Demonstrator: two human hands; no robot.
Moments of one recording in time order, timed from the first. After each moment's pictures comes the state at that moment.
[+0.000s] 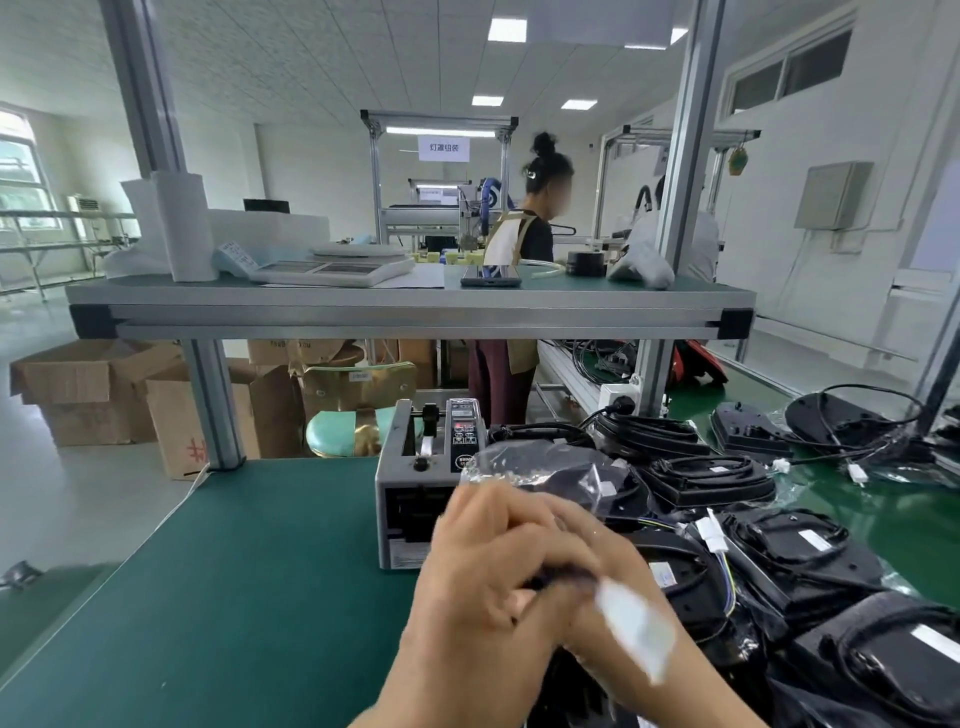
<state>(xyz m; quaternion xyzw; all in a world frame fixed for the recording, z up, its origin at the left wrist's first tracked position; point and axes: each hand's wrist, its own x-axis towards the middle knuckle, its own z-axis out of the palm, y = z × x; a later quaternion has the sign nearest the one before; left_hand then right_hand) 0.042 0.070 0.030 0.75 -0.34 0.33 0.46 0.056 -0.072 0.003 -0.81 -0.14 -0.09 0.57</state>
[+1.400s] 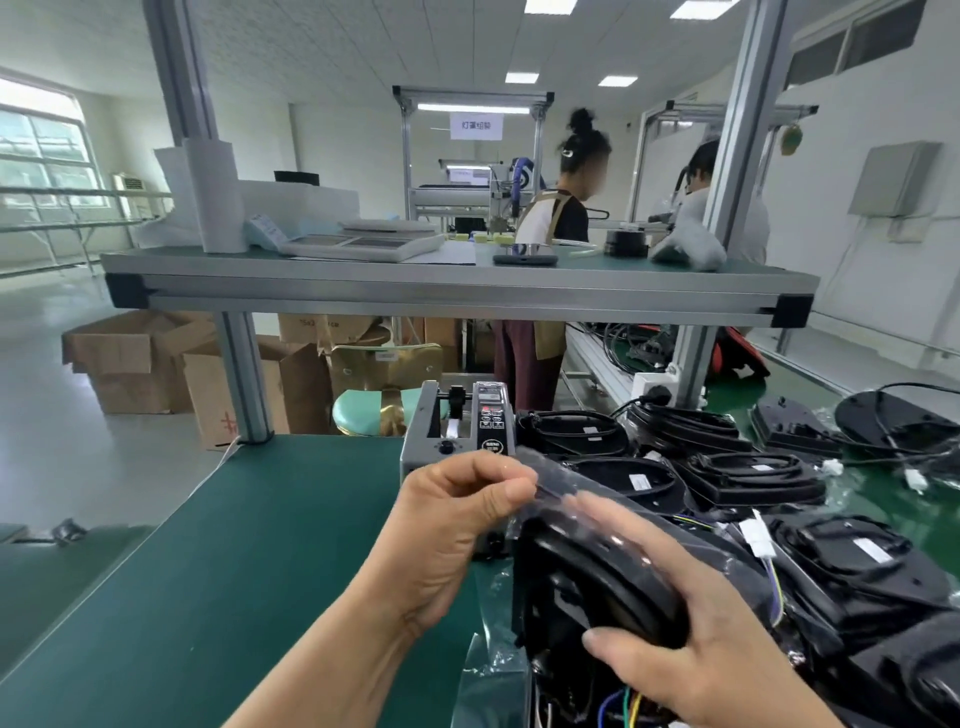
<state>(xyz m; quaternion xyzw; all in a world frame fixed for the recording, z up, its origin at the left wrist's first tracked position) 0.114 0.101 0.011 0.55 -0.20 -0.01 0.81 0.037 -0.101 0.006 -0.80 -0.22 -0.08 0.55</state>
